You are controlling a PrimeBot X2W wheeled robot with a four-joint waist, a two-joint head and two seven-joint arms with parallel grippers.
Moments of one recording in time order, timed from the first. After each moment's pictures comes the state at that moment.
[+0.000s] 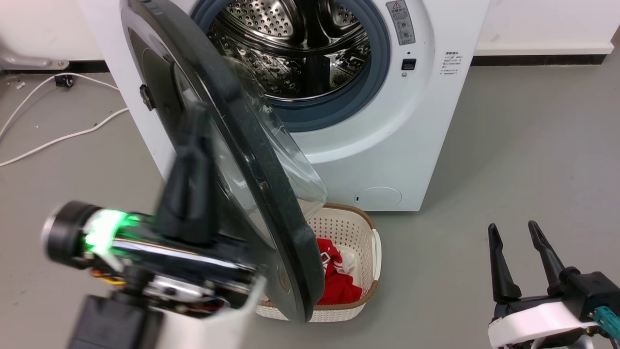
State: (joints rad) left arm -0.17 0.05 -0.18 -0.52 0.00 -0.05 -0.26; right arm 0.03 -0.05 -0.04 0.05 0.09 0.13 -0.22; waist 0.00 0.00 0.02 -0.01
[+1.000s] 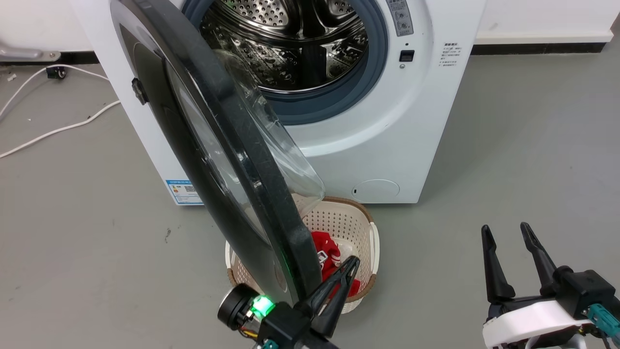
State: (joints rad) left arm -0.03 0.09 -0.54 -0.01 -0.11 -0.11 -0.23; right arm 0.02 -0.05 -0.02 0.06 0.12 0.13 -0.21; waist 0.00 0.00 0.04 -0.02
